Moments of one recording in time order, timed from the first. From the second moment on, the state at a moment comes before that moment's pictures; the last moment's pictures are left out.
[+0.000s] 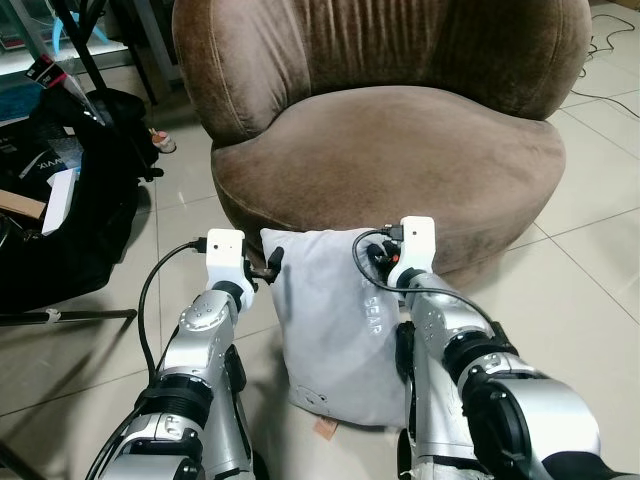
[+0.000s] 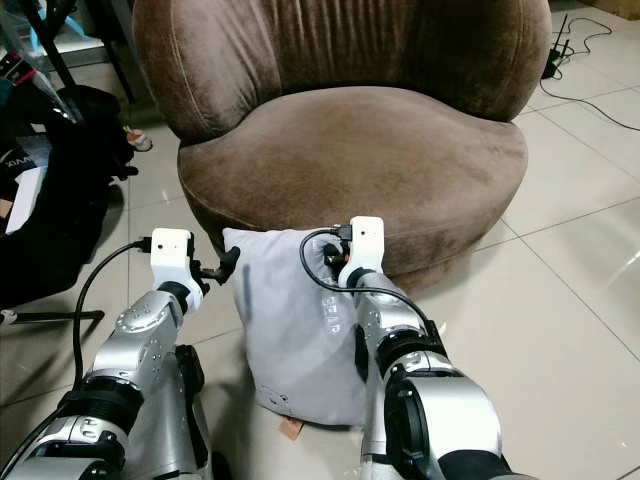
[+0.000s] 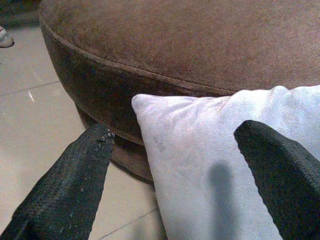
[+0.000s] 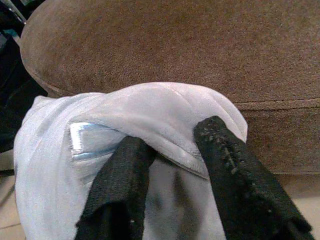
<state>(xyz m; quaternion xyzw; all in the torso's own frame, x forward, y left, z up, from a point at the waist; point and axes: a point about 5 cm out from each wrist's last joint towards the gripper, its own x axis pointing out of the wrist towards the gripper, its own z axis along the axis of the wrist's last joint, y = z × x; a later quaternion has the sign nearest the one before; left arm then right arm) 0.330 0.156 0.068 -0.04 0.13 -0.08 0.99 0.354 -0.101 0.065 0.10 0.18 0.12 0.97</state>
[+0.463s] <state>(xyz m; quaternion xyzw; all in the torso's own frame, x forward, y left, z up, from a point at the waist) 0.331 0.153 0.070 -0.03 0.12 -0.09 0.99 0.355 -0.106 0.066 0.06 0.18 0.11 0.98</state>
